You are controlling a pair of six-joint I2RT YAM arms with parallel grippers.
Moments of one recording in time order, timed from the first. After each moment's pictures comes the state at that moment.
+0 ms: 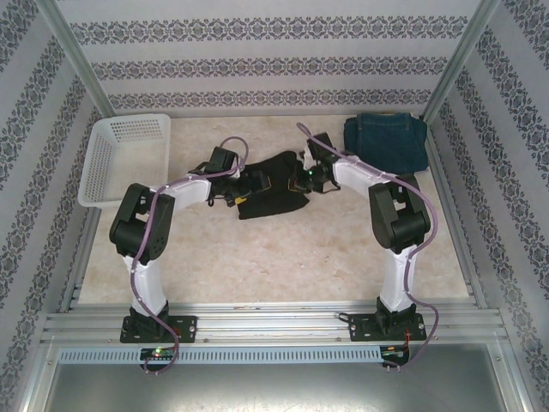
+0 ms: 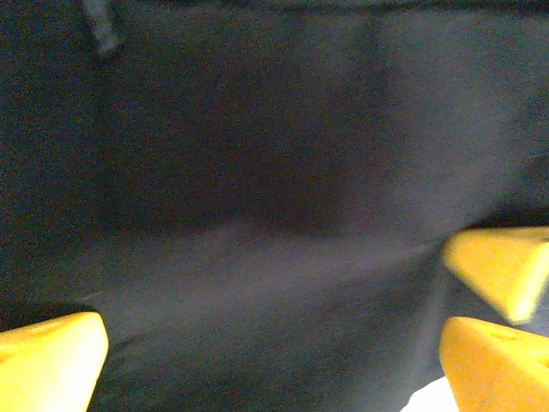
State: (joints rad) left arm -0.33 1.92 1.21 -0.22 0.44 -0.71; right arm 0.35 2.02 1.50 -0.57 -0.39 0.45
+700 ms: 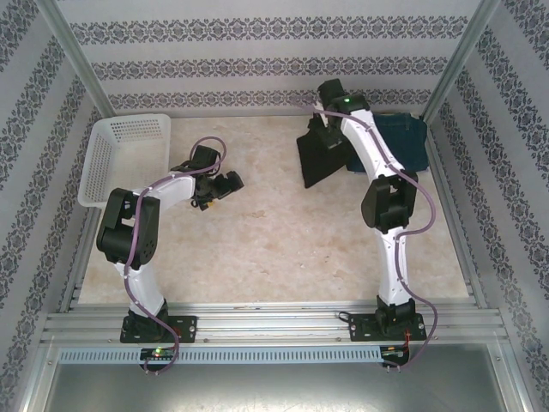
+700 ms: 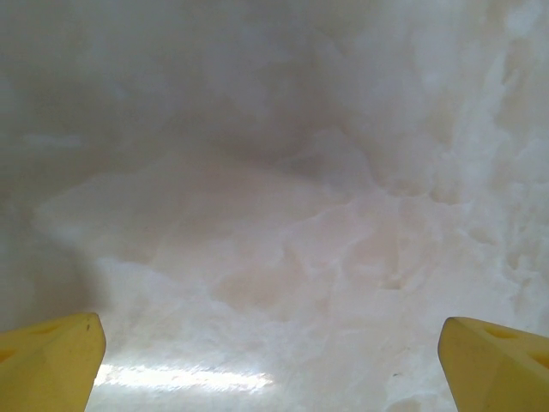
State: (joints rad) left arm -0.23 1.86 1.20 -0.43 0.17 -0.74; right arm 0.23 2.31 2.40 -1.25 0.27 -0.21
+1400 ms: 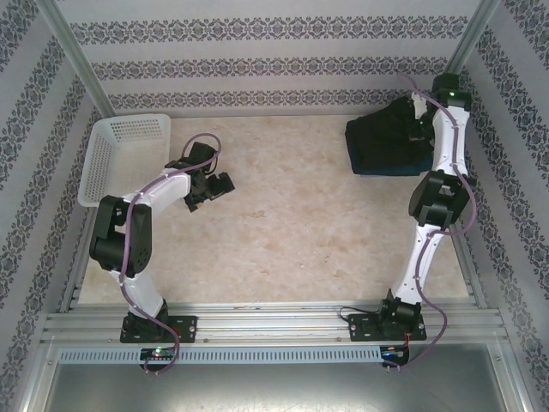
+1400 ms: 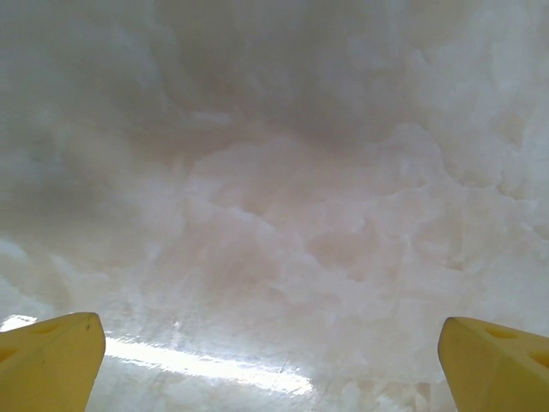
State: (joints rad) left arm -0.23 1.78 1.23 -0.64 0.03 -0.74; right arm -0.30 2.36 2.49 -1.26 -0.09 -0.31
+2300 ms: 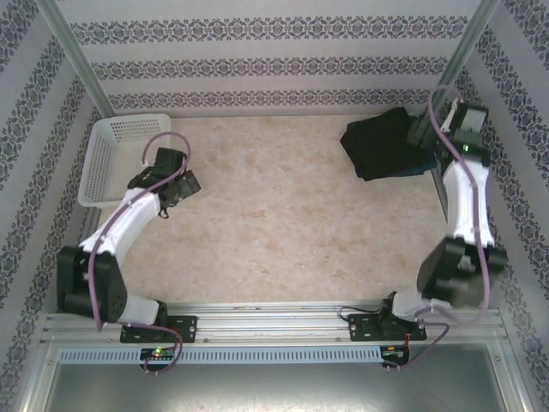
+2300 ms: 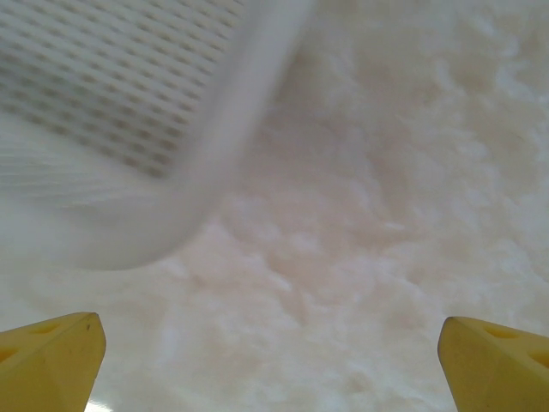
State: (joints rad) left arm -0.12 1.36 1.01 -0.64 -0.29 -0.62; right arm -0.33 1.44 1.34 -0.49 -0.07 0.16
